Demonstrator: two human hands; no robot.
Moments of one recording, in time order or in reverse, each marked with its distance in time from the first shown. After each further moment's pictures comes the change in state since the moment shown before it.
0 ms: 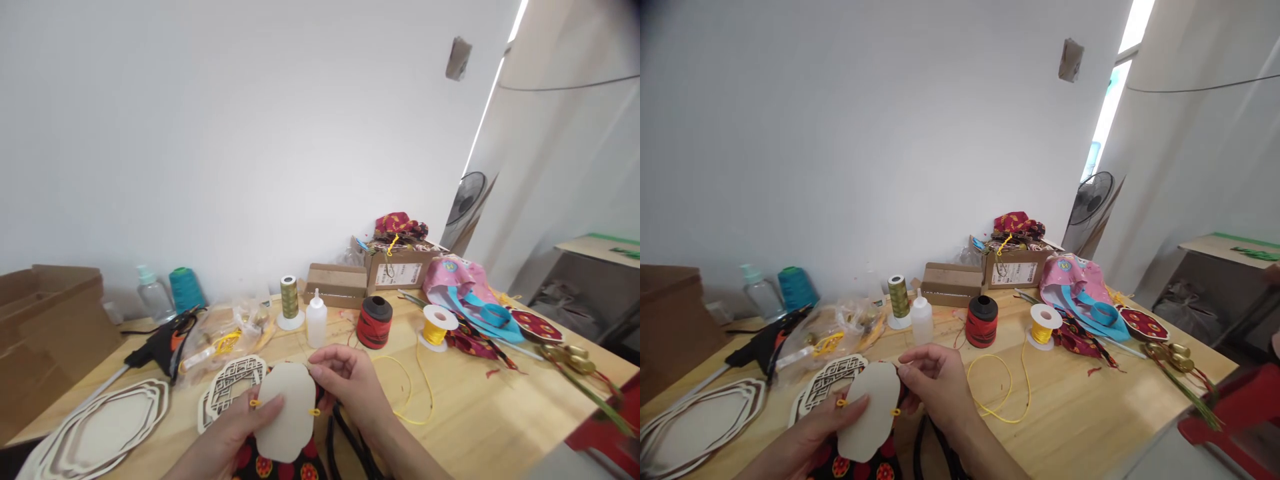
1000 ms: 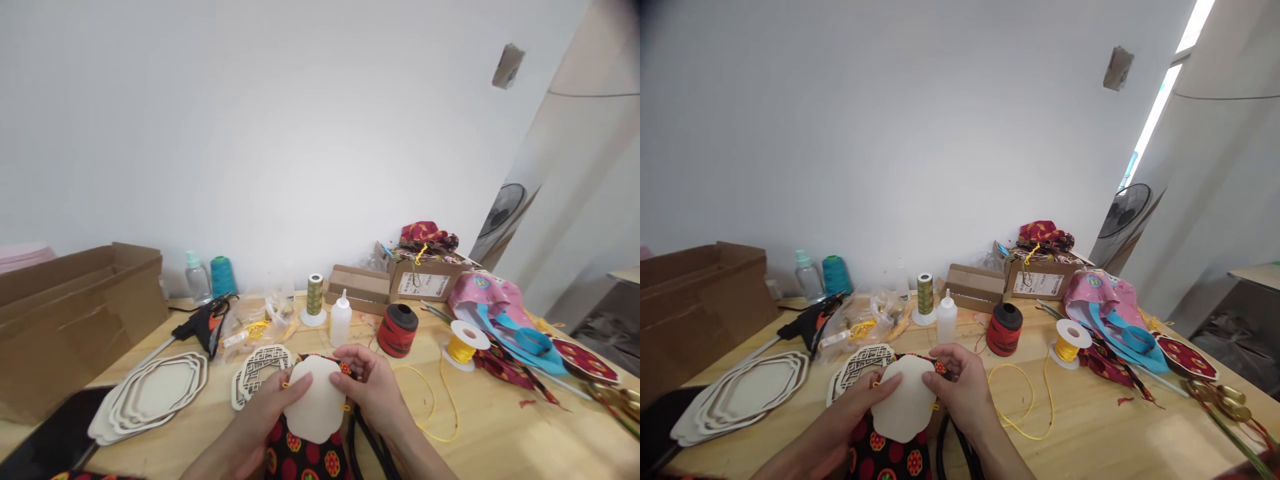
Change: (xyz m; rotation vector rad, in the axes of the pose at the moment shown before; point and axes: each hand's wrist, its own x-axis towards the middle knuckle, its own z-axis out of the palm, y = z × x) left_hand -0.004 0.004 0.003 0.006 -0.052 0.070; right_hand 0.005 0.013 -0.002 -0.148 0.028 -0.111
